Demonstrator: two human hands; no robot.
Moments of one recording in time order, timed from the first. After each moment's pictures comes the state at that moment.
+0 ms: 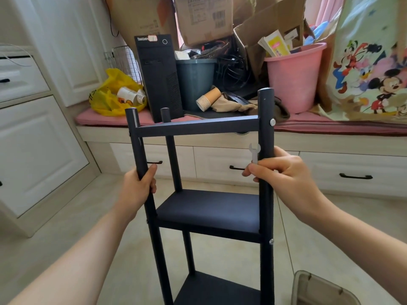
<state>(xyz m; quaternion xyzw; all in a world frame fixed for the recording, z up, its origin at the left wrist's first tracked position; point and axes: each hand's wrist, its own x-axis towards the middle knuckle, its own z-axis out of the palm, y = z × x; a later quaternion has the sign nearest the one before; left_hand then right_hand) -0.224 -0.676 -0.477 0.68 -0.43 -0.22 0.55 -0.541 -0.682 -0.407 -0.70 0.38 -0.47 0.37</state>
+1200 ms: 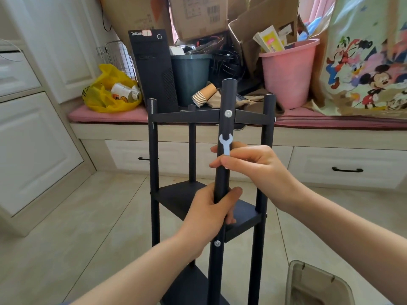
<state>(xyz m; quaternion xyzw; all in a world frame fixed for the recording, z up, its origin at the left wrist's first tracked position) -0.380 -0.618 -0.458 0.55 -0.51 -0.46 0.48 -0.515 -0.667 -0.389 -0.73 0.27 -0.40 0.48</state>
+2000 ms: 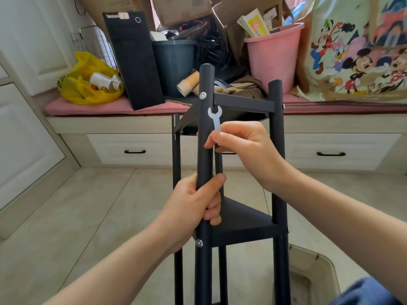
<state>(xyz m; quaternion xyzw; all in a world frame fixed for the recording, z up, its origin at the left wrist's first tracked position) -0.378 -0.605 -0.443 0.44 -0.47 -0.58 0.50 -0.517 -0.676 -0.388 -0.74 0.28 -0.46 0.40</state>
